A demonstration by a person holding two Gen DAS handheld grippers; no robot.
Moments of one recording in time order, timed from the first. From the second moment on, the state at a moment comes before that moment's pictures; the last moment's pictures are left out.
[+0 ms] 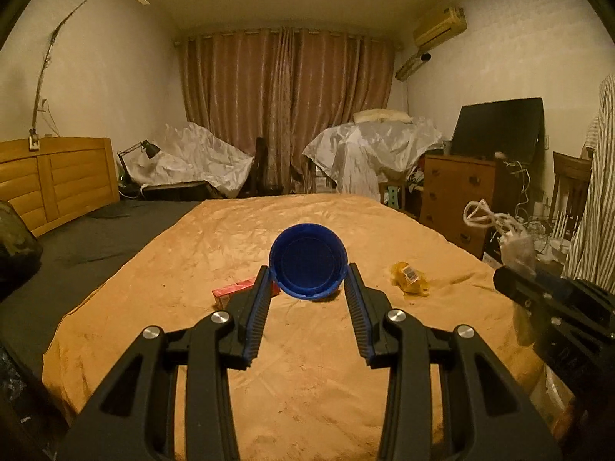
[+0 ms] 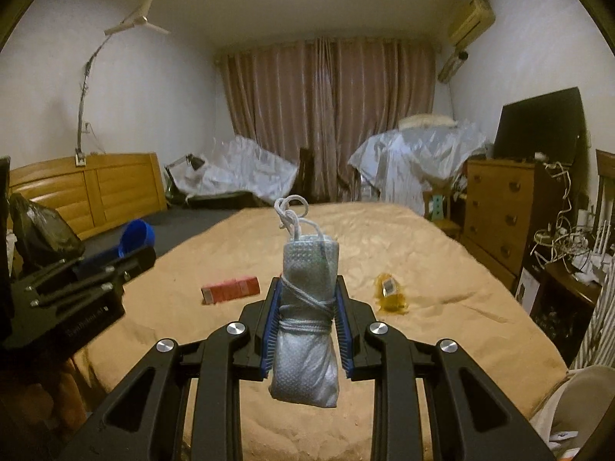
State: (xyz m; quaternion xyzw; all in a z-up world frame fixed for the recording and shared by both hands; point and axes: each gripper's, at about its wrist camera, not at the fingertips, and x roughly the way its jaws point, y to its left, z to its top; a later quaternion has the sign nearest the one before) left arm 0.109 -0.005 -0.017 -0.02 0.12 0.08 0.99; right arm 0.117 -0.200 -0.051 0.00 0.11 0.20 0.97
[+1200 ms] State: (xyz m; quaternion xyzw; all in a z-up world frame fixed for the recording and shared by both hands) left arm 0.128 -0.136 -0.009 0.01 0.14 -0.09 0.99; right arm 0.051 -0.370 -0.014 0.00 0.14 0.06 0.99
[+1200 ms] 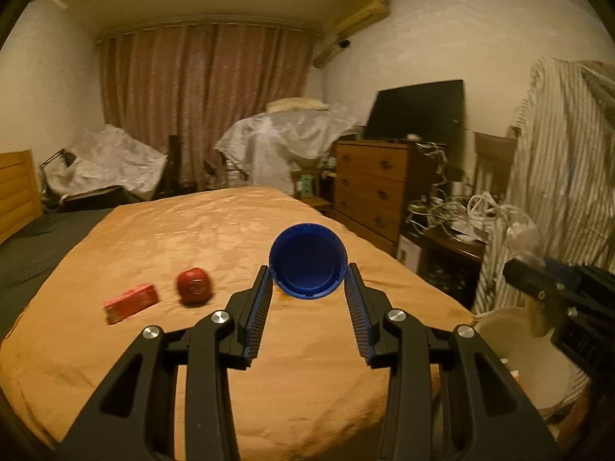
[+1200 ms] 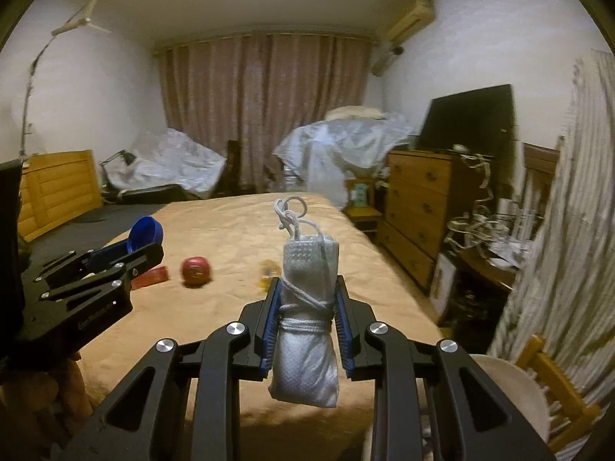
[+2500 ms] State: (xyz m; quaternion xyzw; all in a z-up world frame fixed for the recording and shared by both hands) left arm 0.181 -0.374 -0.085 0.10 0.34 -0.34 0.87; right arm 0.110 -0.678 -0.102 0.10 0.42 -0.05 0.90
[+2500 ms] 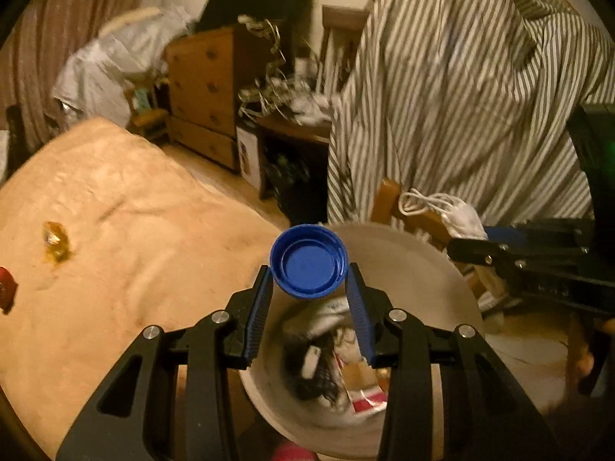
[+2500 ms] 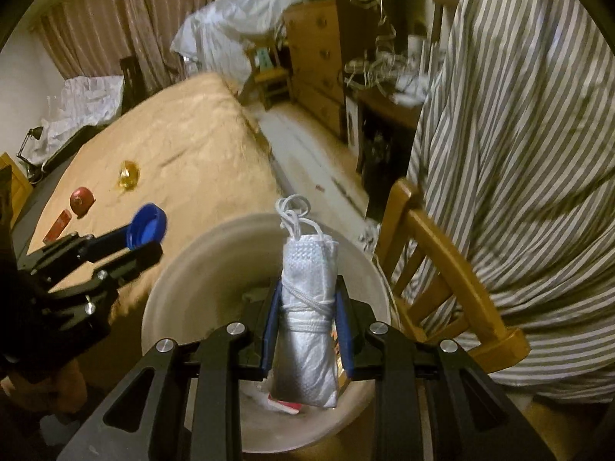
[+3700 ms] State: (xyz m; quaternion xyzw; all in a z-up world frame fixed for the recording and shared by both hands) left arm 0.200 -0.365 -0.089 0.10 0.36 -0.32 0.87; right arm 0.103 -0.677 -0.113 0.16 0.42 -0.02 0.90
